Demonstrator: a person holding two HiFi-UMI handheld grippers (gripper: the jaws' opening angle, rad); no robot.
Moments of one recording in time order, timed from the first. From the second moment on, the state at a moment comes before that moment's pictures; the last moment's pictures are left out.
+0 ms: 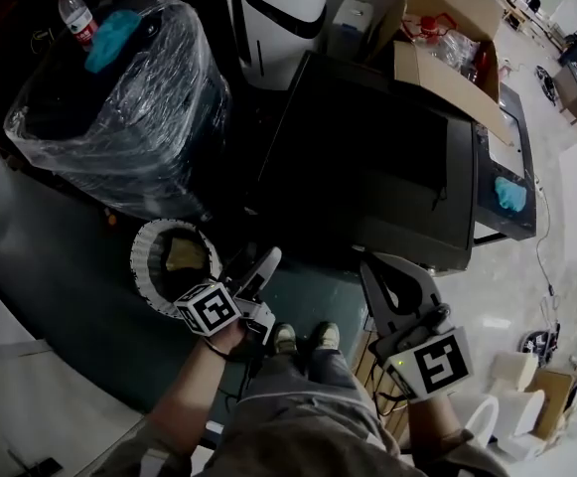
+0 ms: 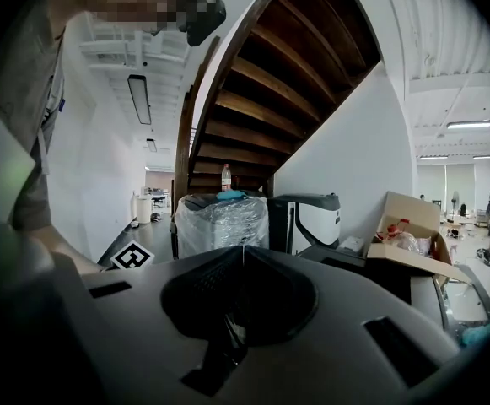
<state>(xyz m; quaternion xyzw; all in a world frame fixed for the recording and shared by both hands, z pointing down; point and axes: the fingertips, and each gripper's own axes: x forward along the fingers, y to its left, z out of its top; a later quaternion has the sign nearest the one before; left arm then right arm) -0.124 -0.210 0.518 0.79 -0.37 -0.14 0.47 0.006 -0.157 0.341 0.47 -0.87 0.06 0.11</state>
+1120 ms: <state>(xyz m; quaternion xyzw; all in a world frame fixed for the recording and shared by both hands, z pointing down) -0.086 -0.259 0.655 0.68 -0.35 -0.29 0.57 0.024 -0.216 0.464 0.44 -0.88 0.11 0.12</state>
